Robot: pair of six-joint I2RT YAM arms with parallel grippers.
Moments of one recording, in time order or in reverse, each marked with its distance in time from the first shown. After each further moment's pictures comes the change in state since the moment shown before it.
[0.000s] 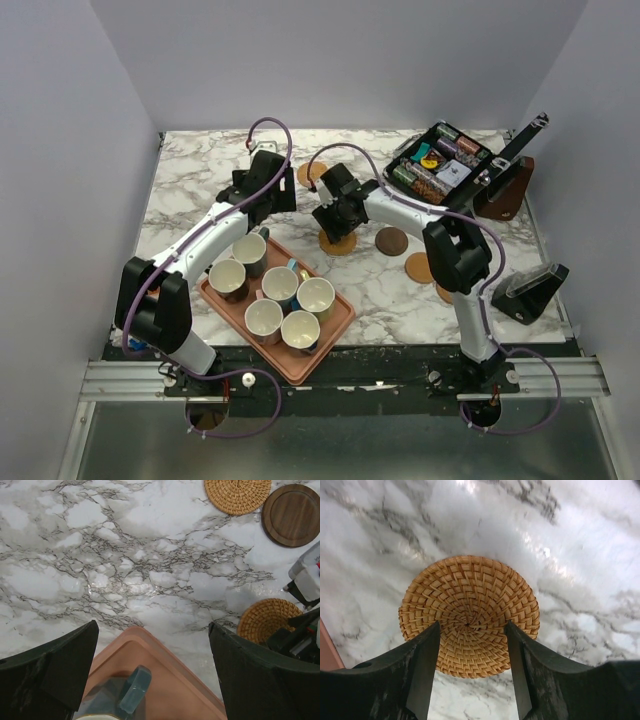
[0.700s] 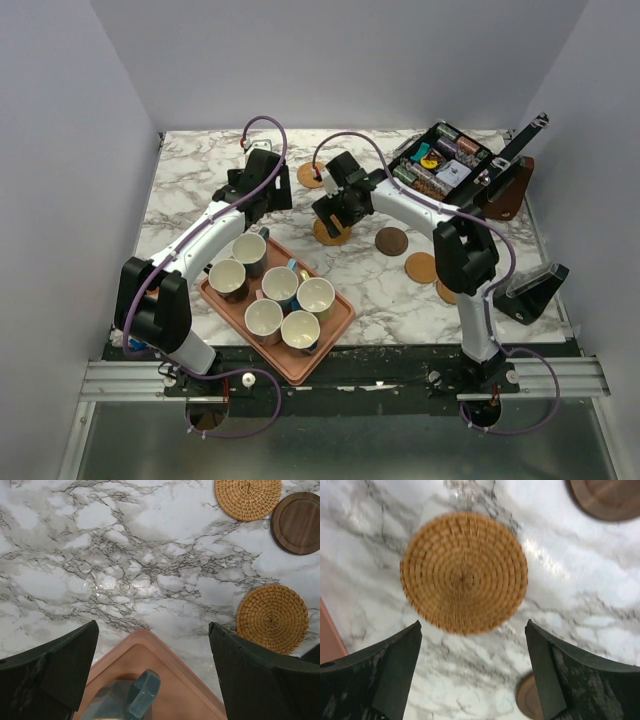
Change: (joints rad) left arm 0.030 0.000 0.000 0.002 -0.002 0.000; right arm -0.020 0.029 0.156 -0.106 0.011 0.002
